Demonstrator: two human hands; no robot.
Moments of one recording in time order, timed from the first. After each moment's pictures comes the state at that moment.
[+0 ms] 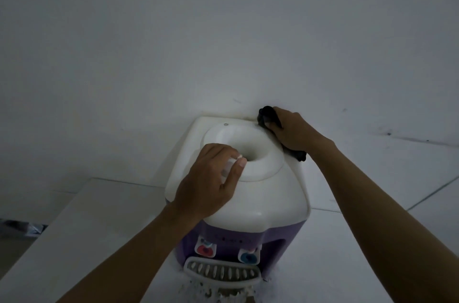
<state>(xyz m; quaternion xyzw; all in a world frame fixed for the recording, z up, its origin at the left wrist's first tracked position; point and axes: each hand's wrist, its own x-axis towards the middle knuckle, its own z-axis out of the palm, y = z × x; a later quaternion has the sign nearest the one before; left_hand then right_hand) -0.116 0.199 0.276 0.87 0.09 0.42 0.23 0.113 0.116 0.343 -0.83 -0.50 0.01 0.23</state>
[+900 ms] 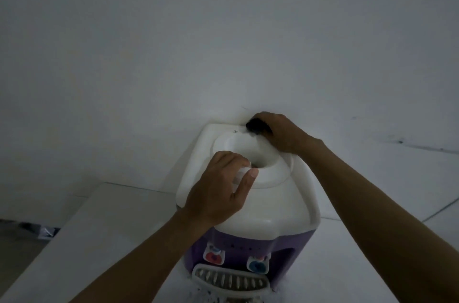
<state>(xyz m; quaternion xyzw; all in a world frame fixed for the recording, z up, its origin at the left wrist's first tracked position) -0.117 0.197 0.276 0.88 0.07 0.40 0.23 0.104 0.147 0.343 -0.74 -0.64 -0.02 0.20</state>
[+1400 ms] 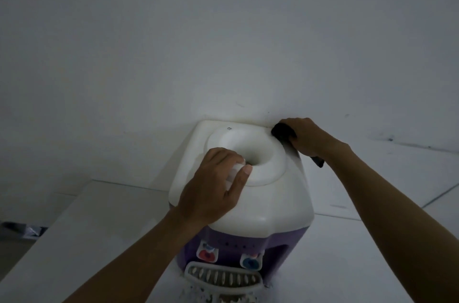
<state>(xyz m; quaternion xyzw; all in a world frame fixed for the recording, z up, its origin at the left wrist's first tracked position) -0.117 0.199 0.275 0.88 0.06 0.41 0.24 0.136 0.097 0.342 -0.82 -0.55 -0.03 0.13</state>
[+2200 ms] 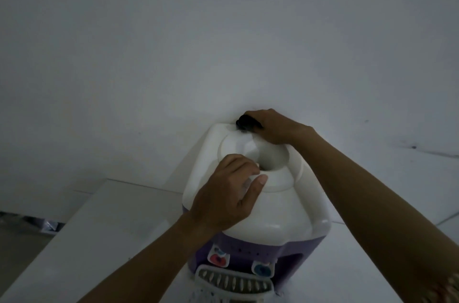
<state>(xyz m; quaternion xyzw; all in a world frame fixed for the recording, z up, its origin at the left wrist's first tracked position) -0.119 0.201 0.273 0.87 0.02 0.45 0.21 0.093 0.192 0.356 -0.74 -0.65 0.04 0.13</state>
